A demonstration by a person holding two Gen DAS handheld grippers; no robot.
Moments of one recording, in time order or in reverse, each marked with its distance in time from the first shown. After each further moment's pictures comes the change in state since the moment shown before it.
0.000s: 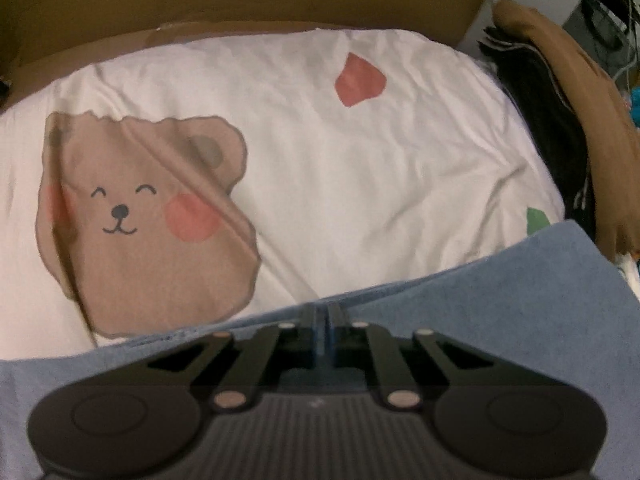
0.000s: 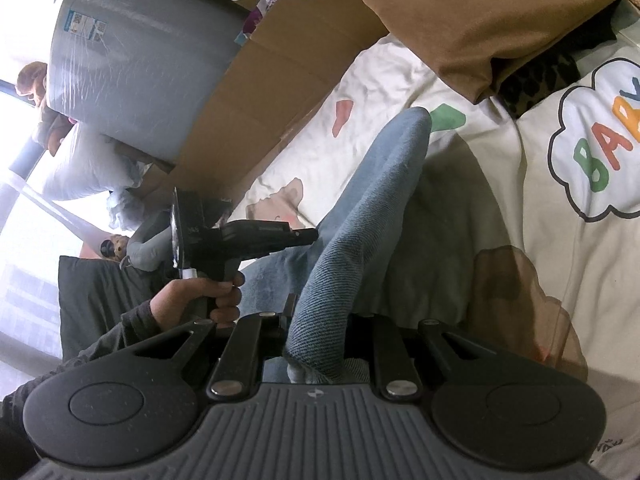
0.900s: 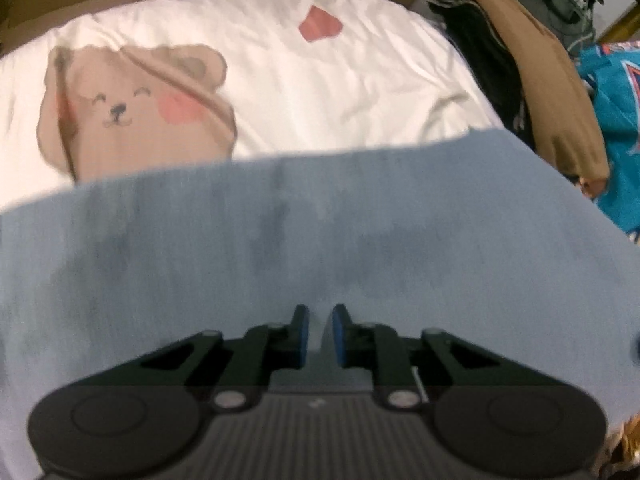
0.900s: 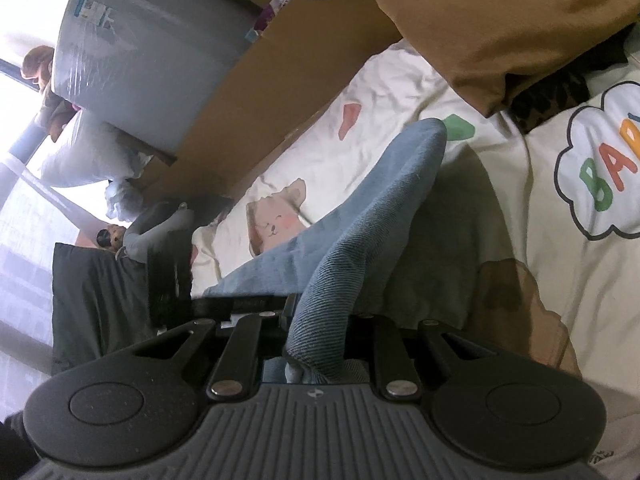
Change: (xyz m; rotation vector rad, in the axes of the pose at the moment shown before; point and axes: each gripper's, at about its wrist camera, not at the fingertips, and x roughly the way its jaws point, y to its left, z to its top) left arm -0.027 0.001 -0.061 0.021 0.064 -0.110; right arm 0.000 0.011 -0.001 -0.053 -0.006 -0.015
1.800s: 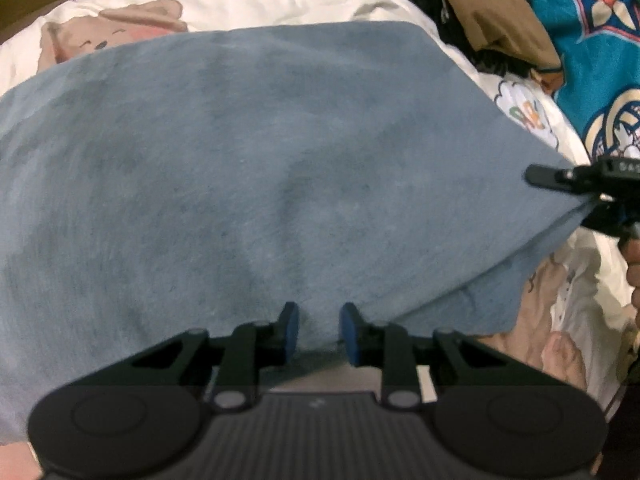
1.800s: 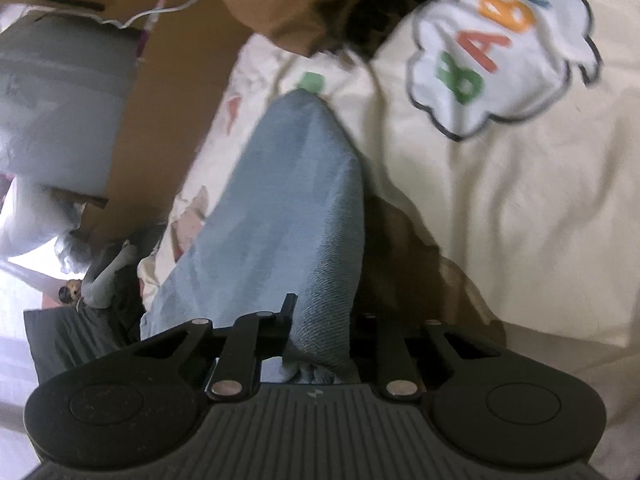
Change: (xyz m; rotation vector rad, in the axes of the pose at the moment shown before) left arm -0.030 -0.037 -0.127 0.131 0.078 -0.005; right arm 0.012 -0.095 -0.033 0.238 -0.010 -0.094
